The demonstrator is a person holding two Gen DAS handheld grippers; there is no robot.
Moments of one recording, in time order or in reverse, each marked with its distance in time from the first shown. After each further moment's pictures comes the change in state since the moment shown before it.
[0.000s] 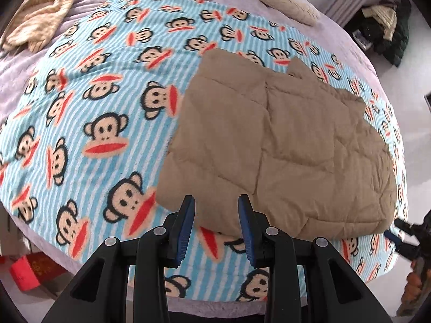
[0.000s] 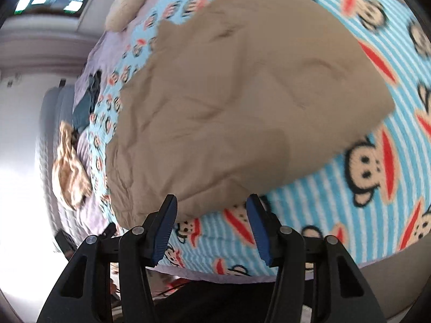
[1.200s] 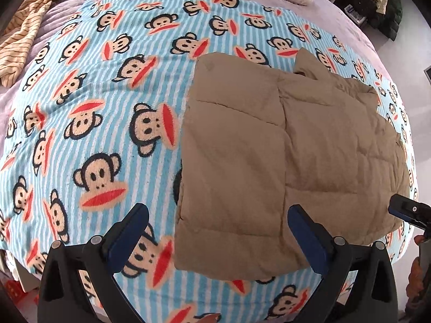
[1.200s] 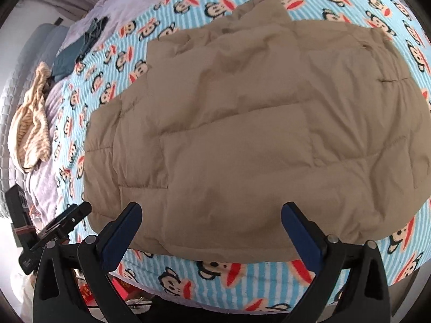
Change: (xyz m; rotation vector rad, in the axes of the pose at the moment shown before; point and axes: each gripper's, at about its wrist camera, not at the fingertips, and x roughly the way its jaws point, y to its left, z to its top) left arm 0.037 0.013 0.061 0.112 0.081 0.014; right arm 0.101 0.132 0.008 -0.221 0.046 -0.265
